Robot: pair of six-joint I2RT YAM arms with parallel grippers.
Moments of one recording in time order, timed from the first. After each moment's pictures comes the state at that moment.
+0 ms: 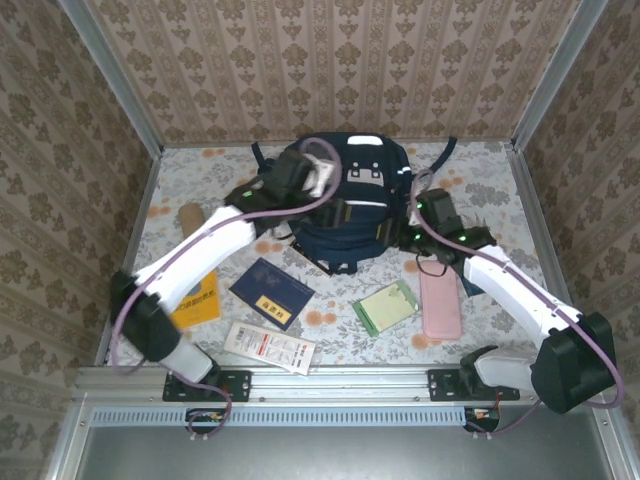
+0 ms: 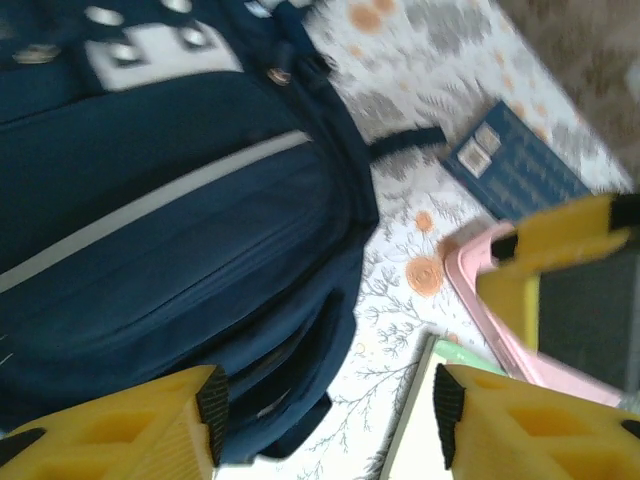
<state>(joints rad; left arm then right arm) -0.72 1.50 1.42 -0.64 0.17 -0.32 0.41 1.24 0.92 -0.47 -0.17 0.56</state>
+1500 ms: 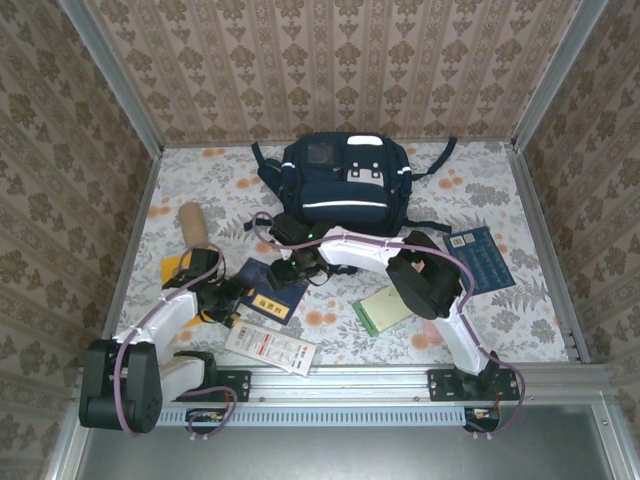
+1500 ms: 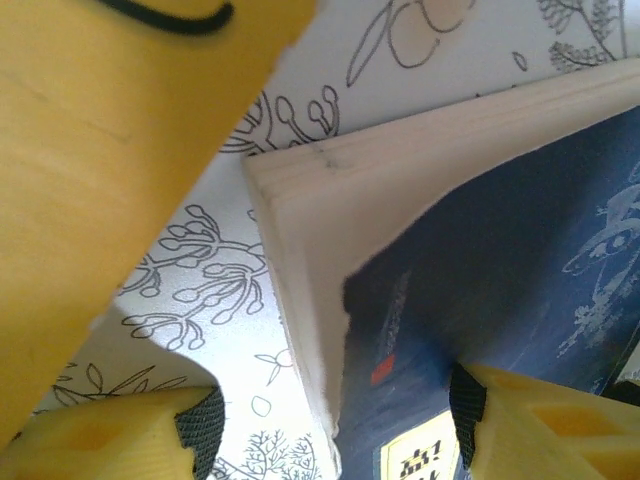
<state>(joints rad) -0.16 1.14 0.42 -0.54 0.32 -1.14 0.89 2.20 1.67 -0.64 -0.20 0.43</state>
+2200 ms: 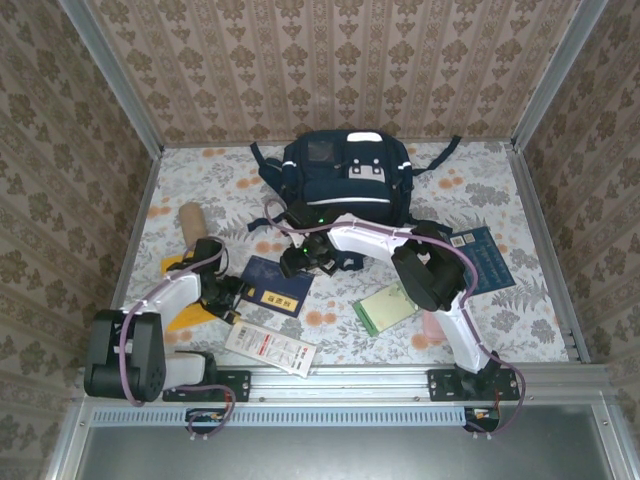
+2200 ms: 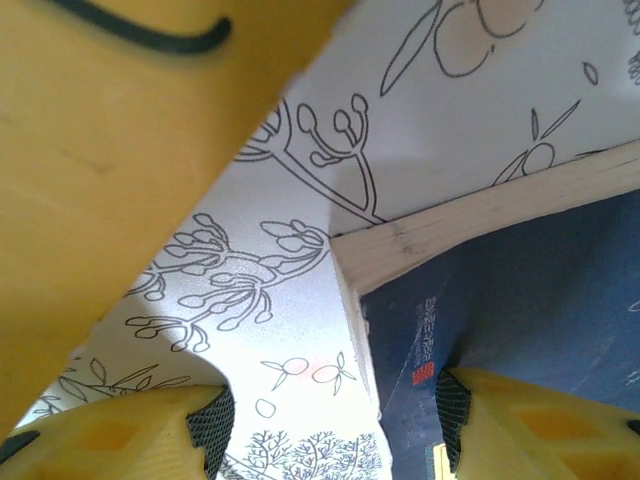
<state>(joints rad) -0.16 1.30 0.53 -0.62 0.33 -1.14 0.79 2.21 1.70 -0.70 -0.21 0.35</state>
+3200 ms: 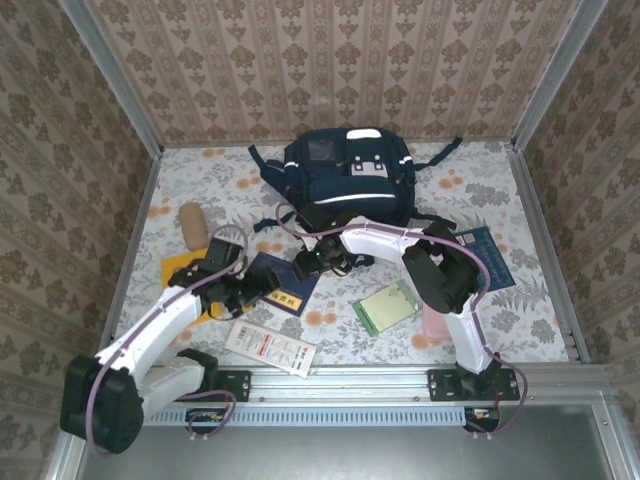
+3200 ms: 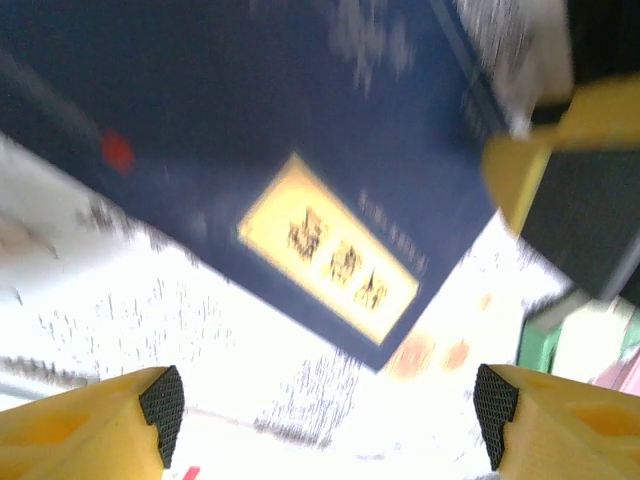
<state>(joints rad) -0.44 1.00 0.57 -0.71 0.36 -0.83 0.76 2.10 1.53 -0.64 -0.19 0.30</state>
